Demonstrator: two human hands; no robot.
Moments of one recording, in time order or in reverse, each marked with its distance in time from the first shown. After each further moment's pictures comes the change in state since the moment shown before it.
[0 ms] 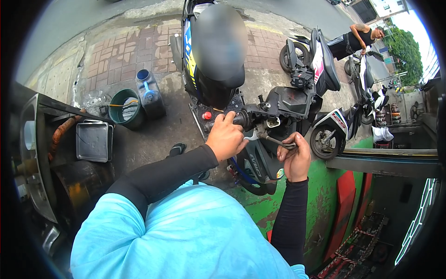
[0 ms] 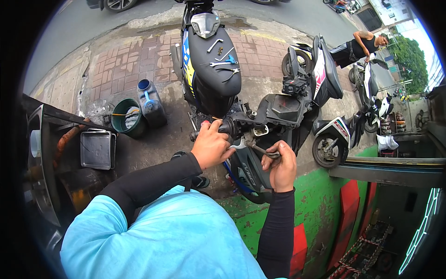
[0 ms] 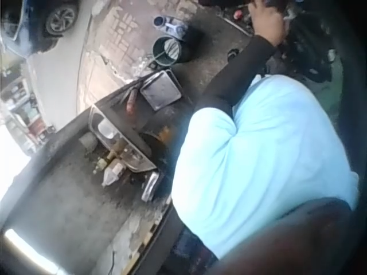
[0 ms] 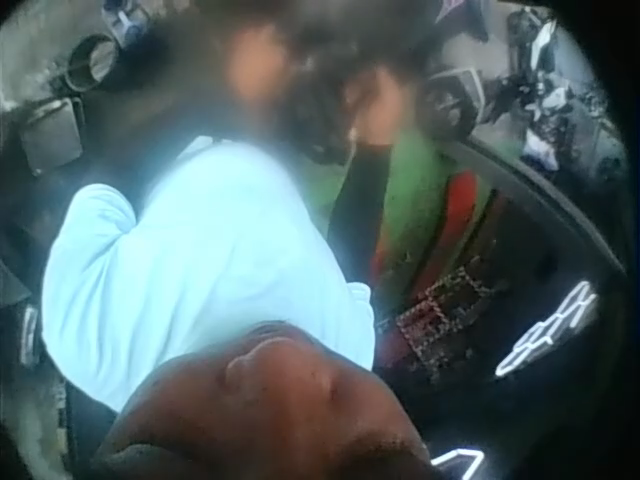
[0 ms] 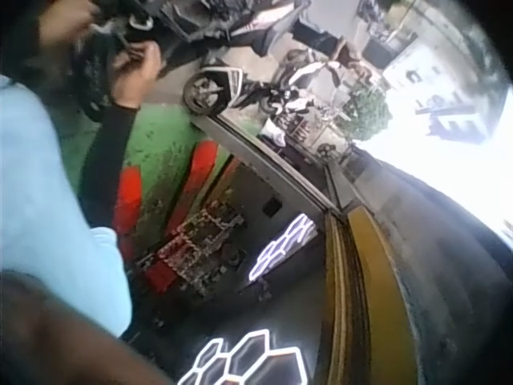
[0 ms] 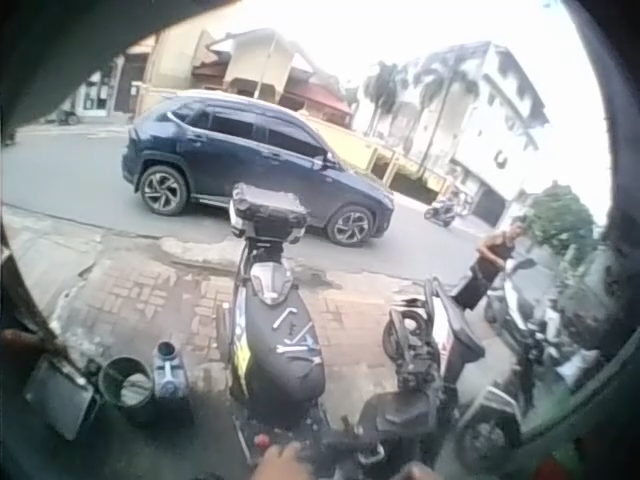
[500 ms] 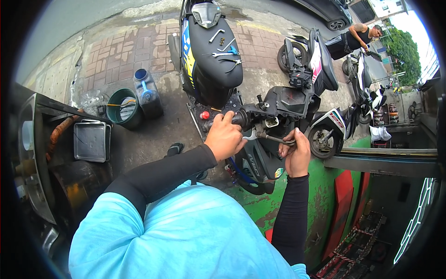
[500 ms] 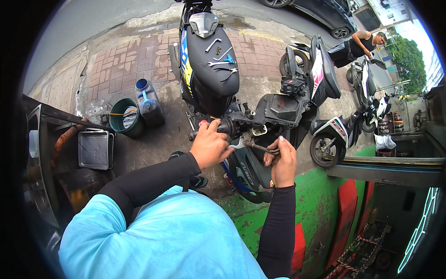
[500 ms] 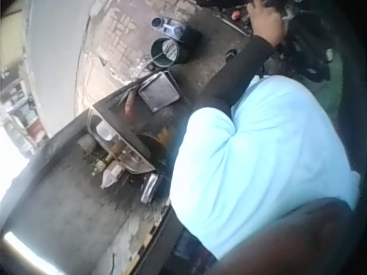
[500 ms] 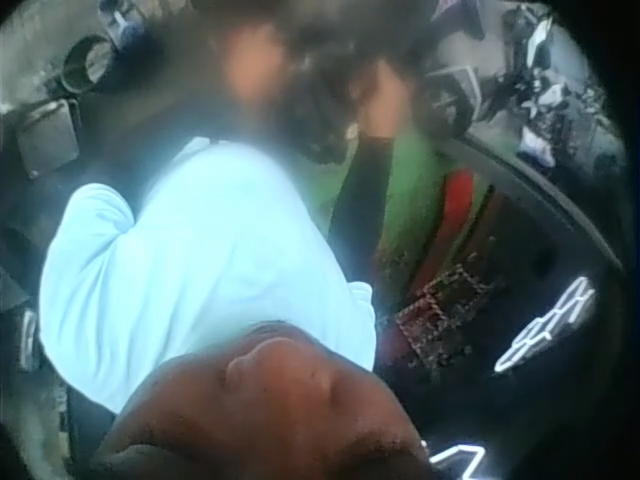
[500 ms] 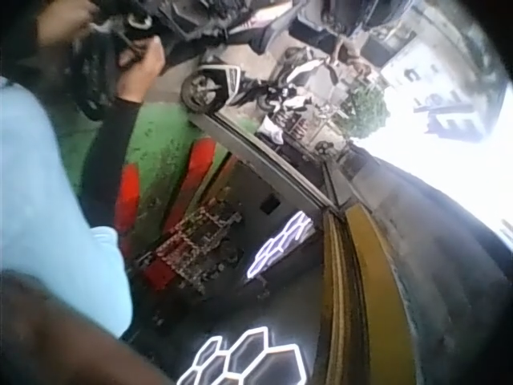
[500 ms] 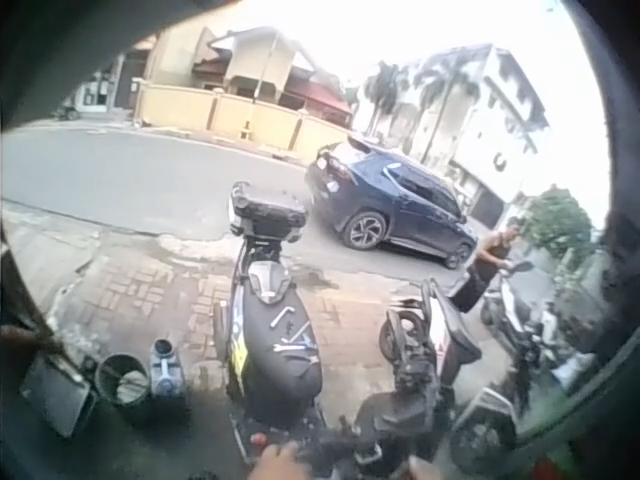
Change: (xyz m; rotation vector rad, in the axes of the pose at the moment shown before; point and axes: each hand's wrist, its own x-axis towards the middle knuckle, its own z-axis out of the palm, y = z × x) left_hand -0.002 -0.002 0.002 0.000 0.023 0.005; right_hand 0.007 -0.007 0.004 -0.142 0.117 0.069
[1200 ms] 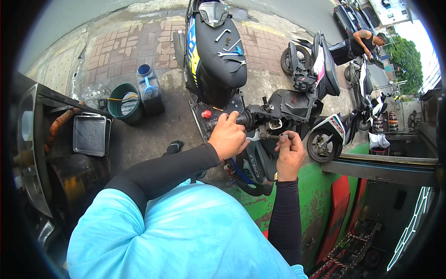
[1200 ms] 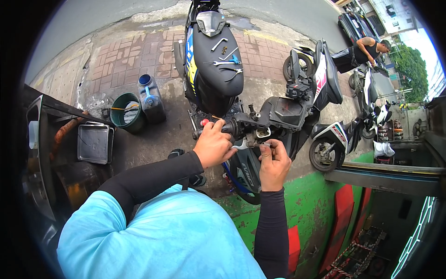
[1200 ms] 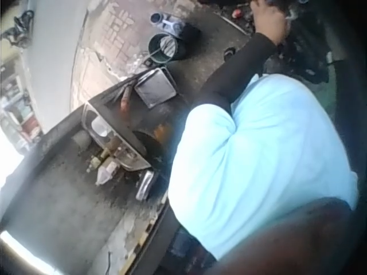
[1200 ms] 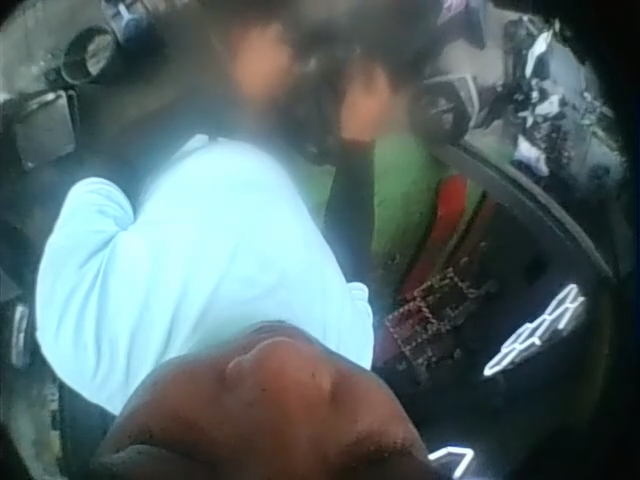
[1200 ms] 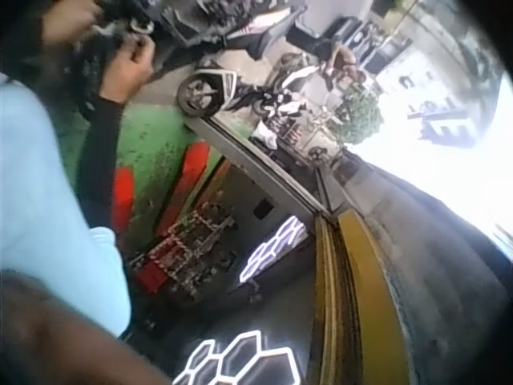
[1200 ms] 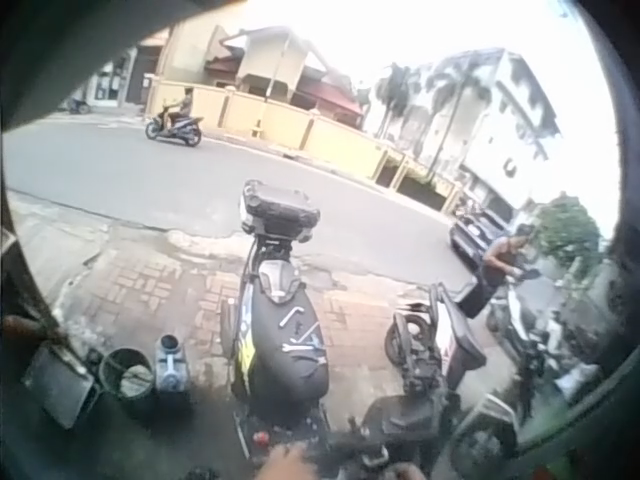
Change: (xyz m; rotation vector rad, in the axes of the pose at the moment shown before) left_hand 0.000 0.000 -0.002 -0.034 -0.012 -0.017; right_hand -0.011 0.004 0.041 -0.366 0.172 -0.245
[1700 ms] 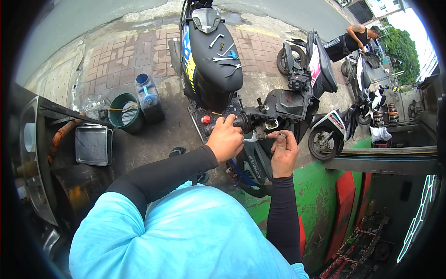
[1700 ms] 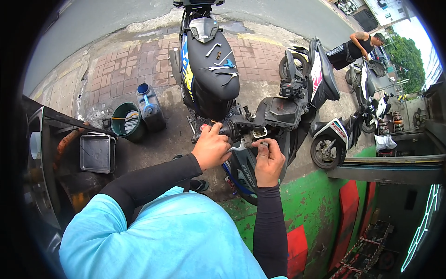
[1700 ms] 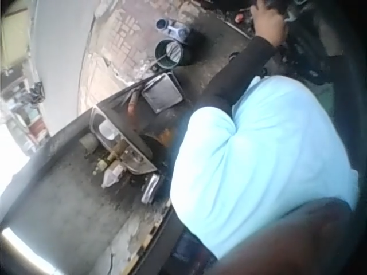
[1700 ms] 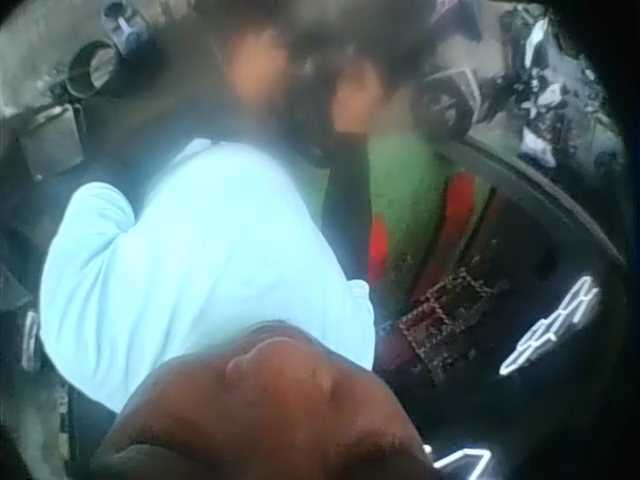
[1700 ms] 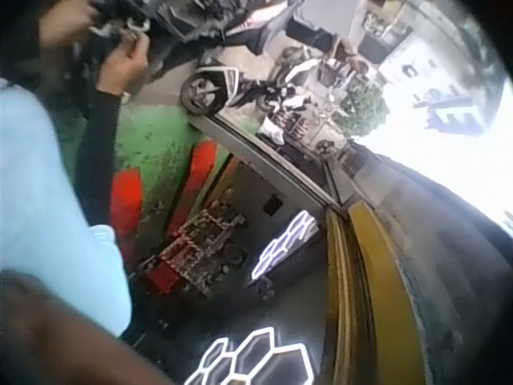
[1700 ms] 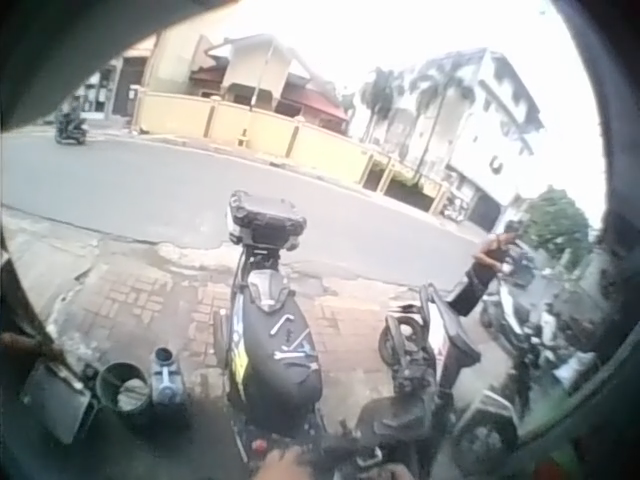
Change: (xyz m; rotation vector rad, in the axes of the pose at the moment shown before) left_hand -0.002 -0.003 0.001 0.056 -0.045 0.061; right_hand 0.000 0.011 0.011 0.098 0.007 -0.191
